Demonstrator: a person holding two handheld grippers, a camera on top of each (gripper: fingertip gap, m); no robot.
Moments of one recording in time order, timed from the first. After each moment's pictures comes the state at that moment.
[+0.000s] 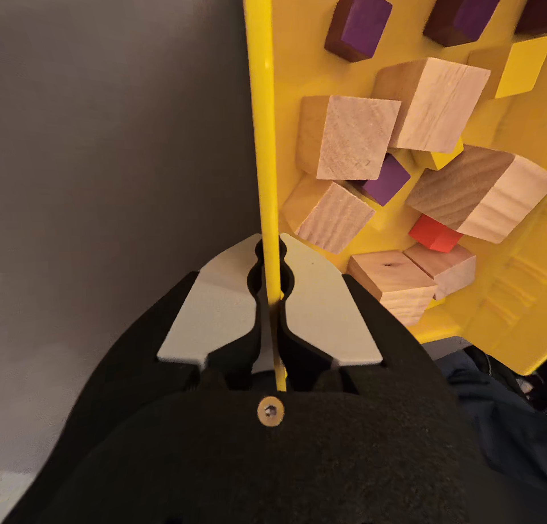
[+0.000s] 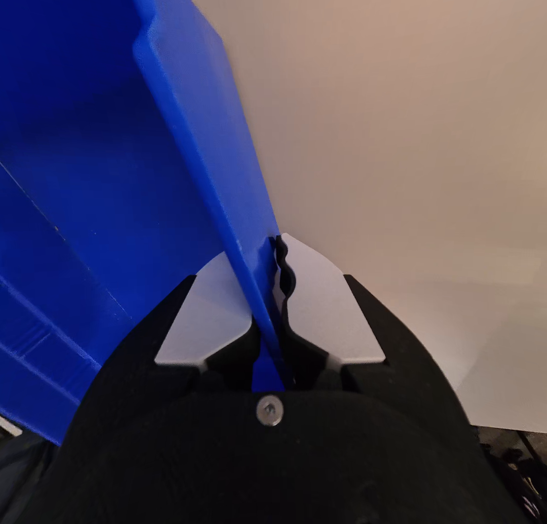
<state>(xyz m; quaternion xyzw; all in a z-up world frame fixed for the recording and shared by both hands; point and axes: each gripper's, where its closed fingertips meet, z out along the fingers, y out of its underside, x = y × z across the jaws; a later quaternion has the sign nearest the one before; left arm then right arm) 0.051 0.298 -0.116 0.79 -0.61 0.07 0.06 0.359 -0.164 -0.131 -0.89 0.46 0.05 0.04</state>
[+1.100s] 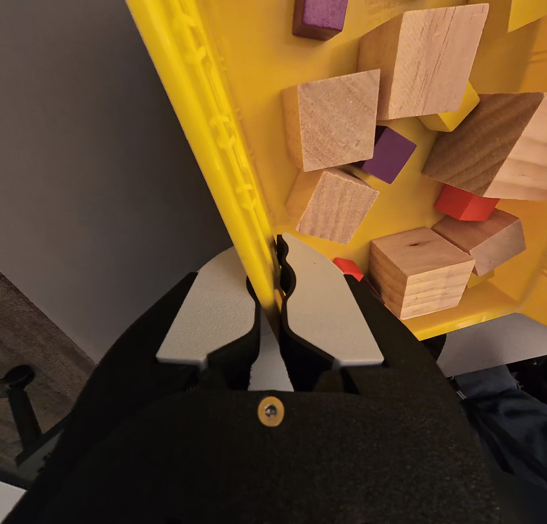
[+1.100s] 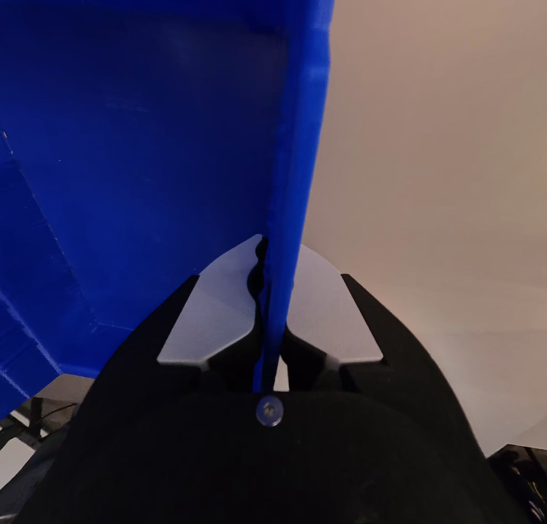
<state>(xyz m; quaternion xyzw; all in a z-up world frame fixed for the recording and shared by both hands) -0.146 0.491 -0.111 0.87 -0.49 0.06 0.03 0.315 -0.063 -0.135 -0.89 0.44 0.06 0.03</state>
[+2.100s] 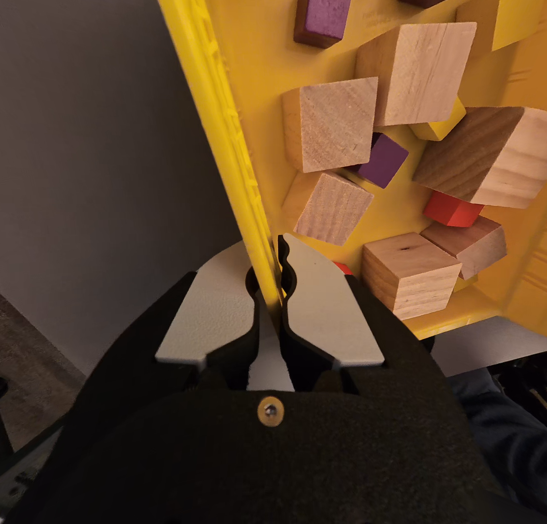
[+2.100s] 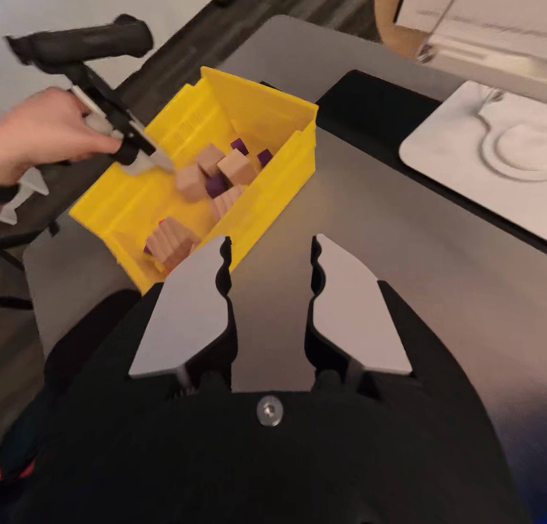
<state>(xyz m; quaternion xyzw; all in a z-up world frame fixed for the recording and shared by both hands) -0.144 0.491 -0.111 0.87 -0.48 0.08 0.03 0.056 0.292 0.006 -0.88 0.09 0.13 0.45</state>
